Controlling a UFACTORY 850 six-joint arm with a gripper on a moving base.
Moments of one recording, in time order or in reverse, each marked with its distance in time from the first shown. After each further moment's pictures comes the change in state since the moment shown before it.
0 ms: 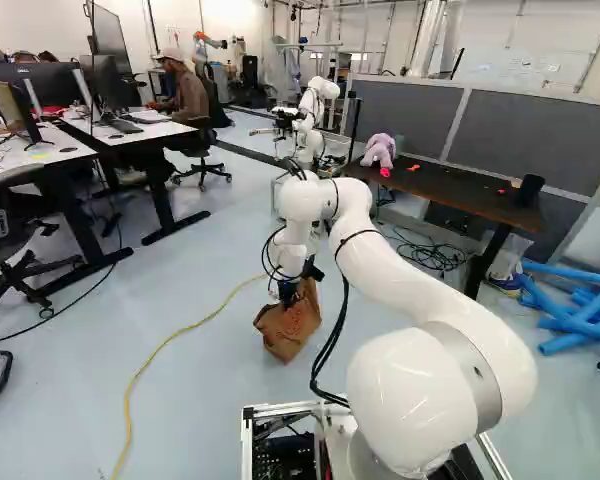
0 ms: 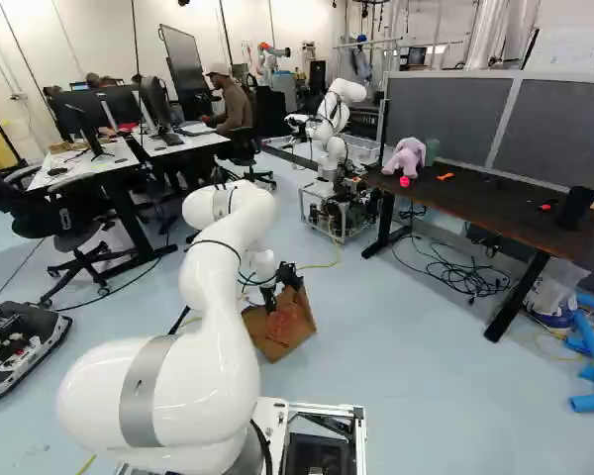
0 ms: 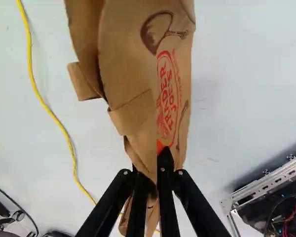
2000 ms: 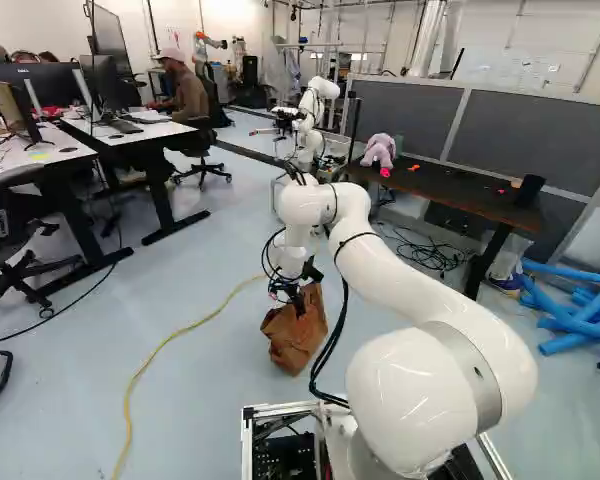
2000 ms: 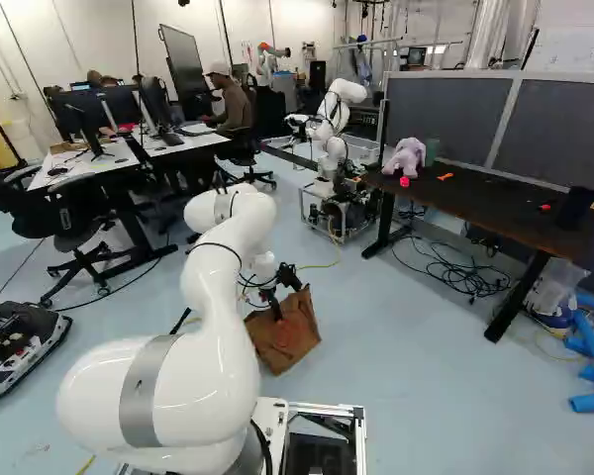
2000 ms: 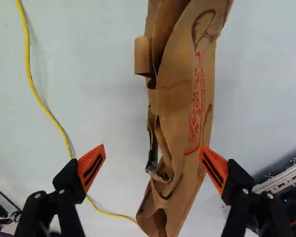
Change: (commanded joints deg) arm -0.1 -4.2 -4.7 -0.1 0.0 0.0
